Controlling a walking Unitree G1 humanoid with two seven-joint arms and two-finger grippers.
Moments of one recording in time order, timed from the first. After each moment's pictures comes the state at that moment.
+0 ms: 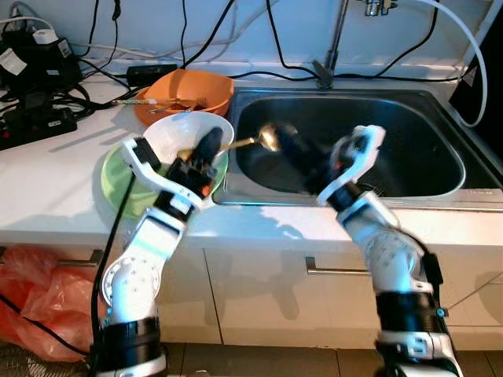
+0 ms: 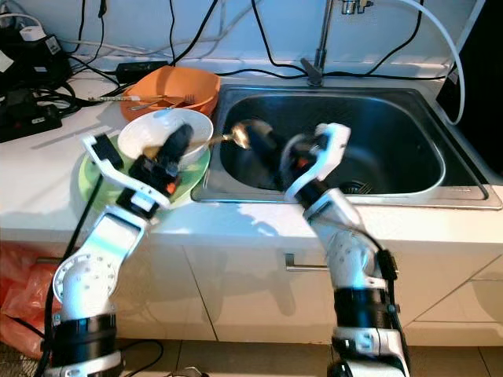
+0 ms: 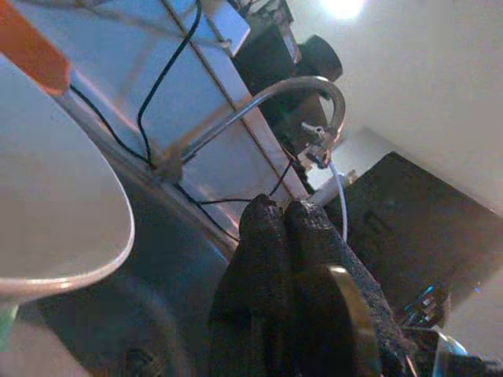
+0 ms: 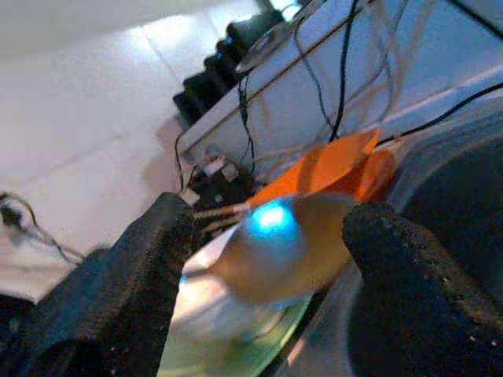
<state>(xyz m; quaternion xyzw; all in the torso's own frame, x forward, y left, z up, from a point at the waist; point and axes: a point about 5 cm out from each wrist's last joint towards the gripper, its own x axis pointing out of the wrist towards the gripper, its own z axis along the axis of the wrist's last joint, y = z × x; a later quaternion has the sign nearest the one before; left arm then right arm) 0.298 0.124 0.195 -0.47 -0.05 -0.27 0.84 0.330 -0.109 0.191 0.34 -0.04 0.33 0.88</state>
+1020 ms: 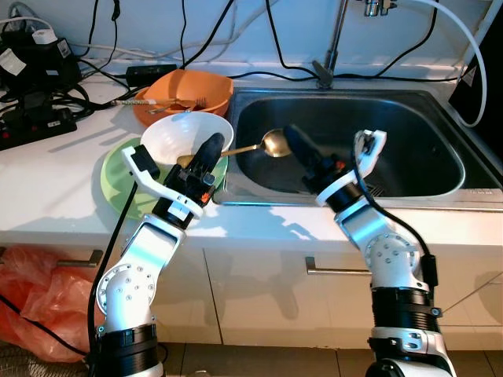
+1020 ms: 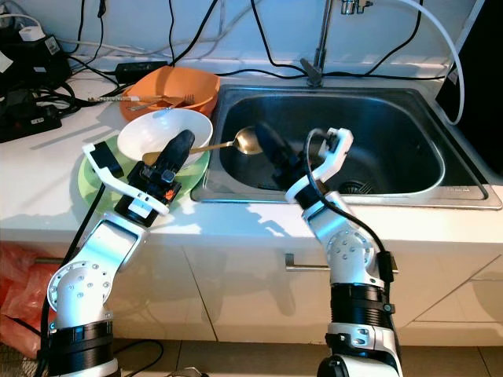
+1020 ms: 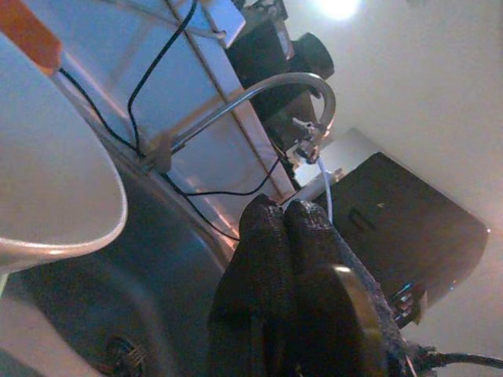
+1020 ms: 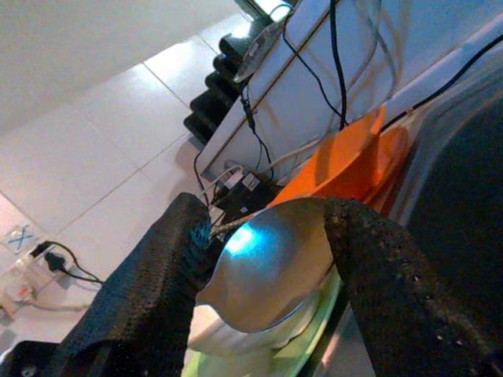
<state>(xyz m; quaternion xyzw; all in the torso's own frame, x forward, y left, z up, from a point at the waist) 0.291 0.124 0.191 -0.50 -0.04 -0.29 0.82 0.331 -0.102 0.179 0.43 -0.02 0.33 0.84</state>
